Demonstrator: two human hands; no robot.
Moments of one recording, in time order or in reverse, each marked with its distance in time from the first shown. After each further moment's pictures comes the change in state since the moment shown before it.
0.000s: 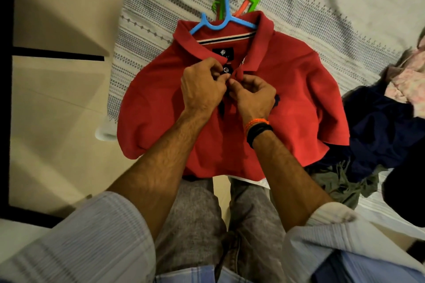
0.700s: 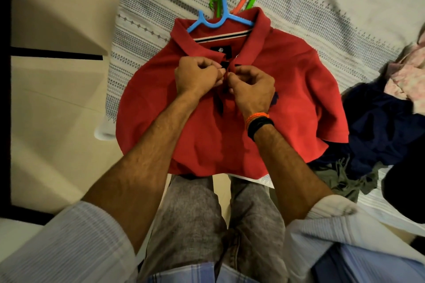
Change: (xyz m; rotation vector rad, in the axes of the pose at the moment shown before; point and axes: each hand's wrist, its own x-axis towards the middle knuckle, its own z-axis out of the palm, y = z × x) left_hand 0.018 0.011 -0.011 -0.403 -0.233 -0.512; right_hand -0.001 -0.018 -0.002 -0.108 -0.063 -0.117
